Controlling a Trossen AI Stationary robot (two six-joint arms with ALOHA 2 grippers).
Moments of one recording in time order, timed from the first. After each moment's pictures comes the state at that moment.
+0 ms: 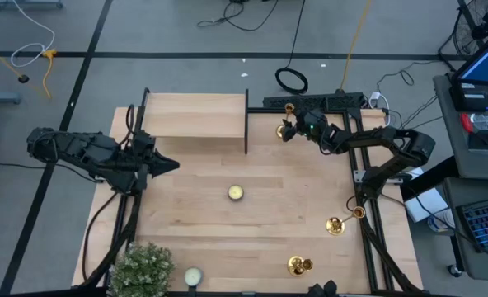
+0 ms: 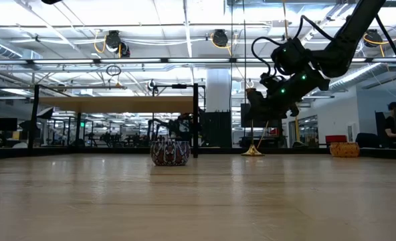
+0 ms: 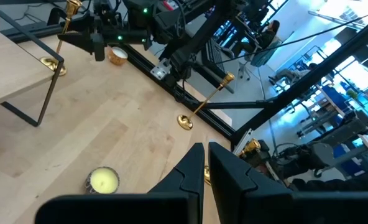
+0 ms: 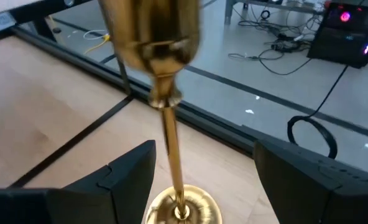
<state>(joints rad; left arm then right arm) -0.31 0.67 0.97 -0.55 -0.31 -0.78 -0.62 1.52 0.55 0.55 0.26 0.21</state>
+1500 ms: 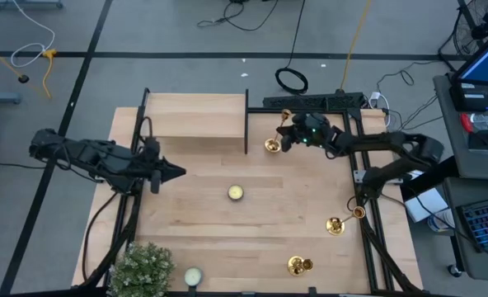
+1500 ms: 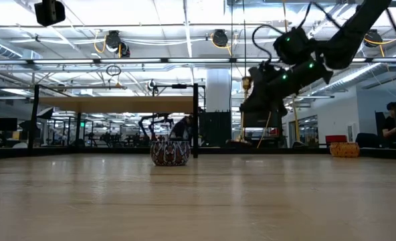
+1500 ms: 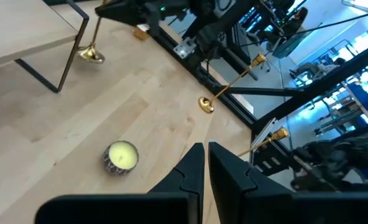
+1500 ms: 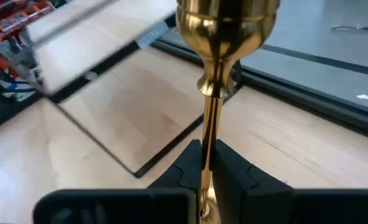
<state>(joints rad) -0.31 0.67 0.83 -0.51 -0.33 -0.86 -0.53 1.40 0.55 0.48 -0.03 0.36</state>
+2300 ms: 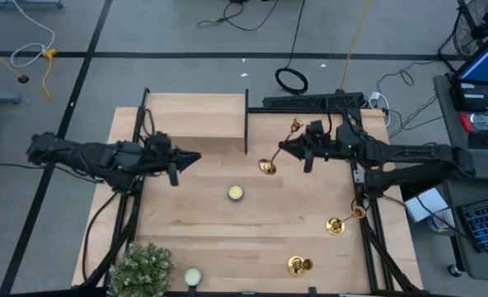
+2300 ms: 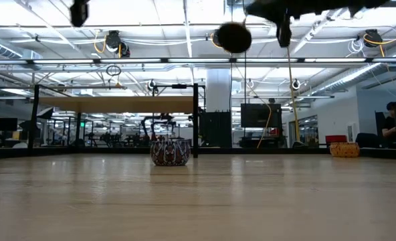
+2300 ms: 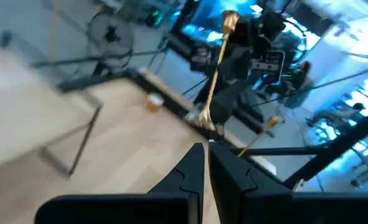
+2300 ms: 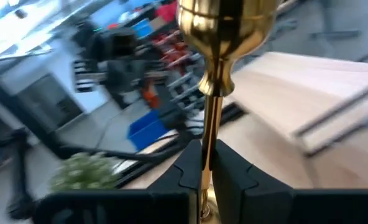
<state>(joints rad) -0.19 0.80 0.77 -0.10 -0.42 -0.61 -0.13 0.97 0.73 0.20 -0.03 0.54</state>
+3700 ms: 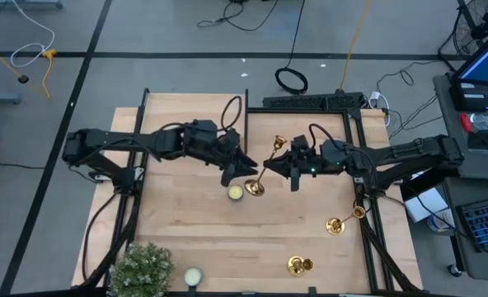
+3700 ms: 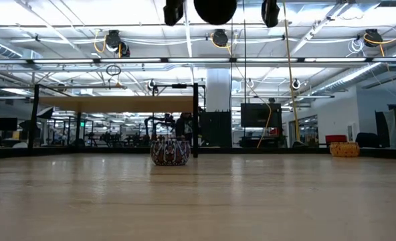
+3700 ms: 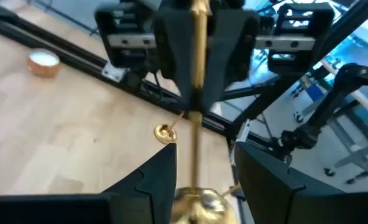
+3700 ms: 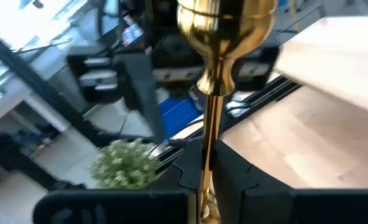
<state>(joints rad) 0.06 1.47 1.27 -0.07 0.29 -0.50 0.11 1.16 0.89 0.19 0.14 0.64</state>
